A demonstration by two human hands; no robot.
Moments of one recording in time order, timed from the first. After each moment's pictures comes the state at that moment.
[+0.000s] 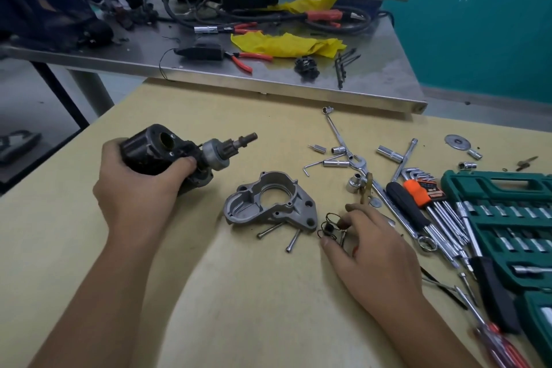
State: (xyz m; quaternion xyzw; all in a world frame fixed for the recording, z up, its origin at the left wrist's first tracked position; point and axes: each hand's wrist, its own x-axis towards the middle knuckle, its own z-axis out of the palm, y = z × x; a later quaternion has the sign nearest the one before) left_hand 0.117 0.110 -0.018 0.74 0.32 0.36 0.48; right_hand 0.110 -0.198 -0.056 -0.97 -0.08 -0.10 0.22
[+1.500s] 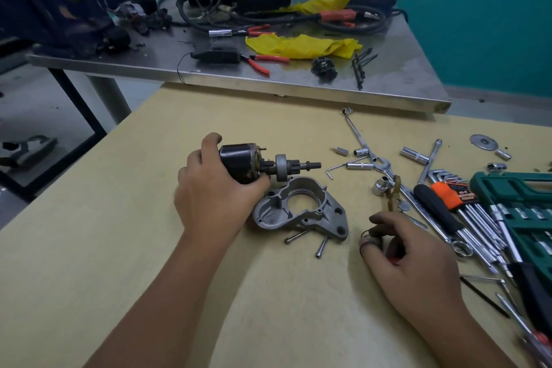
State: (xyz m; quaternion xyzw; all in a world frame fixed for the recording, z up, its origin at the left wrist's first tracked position) left_hand 0.142 0.077 -0.036 0.90 0.23 0.28 0.22; right_hand 0.102 -0.197 -0.059 -0.93 -0.05 -0.13 0.35
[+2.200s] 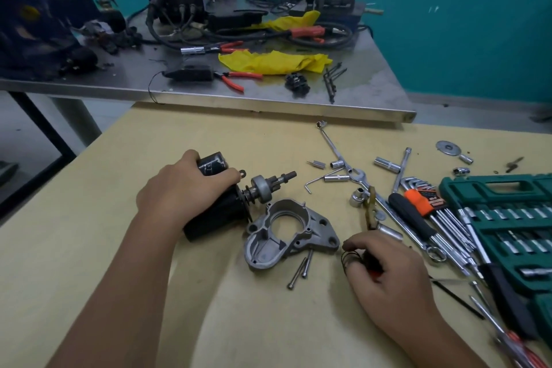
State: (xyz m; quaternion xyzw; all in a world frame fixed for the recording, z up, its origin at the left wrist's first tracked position) left_hand 0.184 0.114 -0.003 0.95 0.23 0.03 0.19; right_hand 0.103 -0.197 -0.061 -0.90 -0.12 -0.18 0.38
